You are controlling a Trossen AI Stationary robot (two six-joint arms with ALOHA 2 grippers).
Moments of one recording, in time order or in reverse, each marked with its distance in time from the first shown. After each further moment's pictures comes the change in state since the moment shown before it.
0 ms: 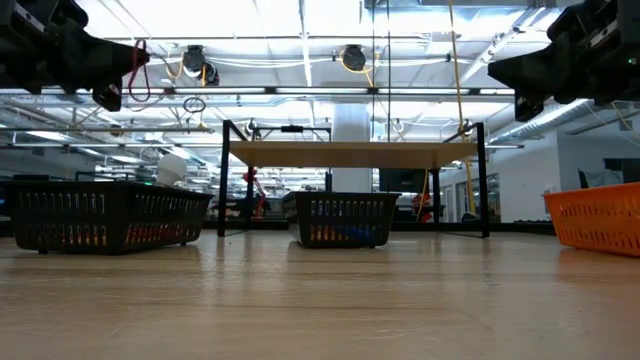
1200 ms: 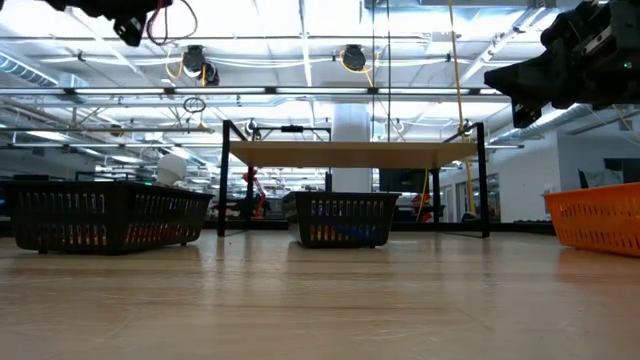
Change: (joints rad) left arm -0.001 0.477 0.503 -0.265 0.011 0.035; right arm 0.000 0.068 0.000 0.022 0.004 0.027
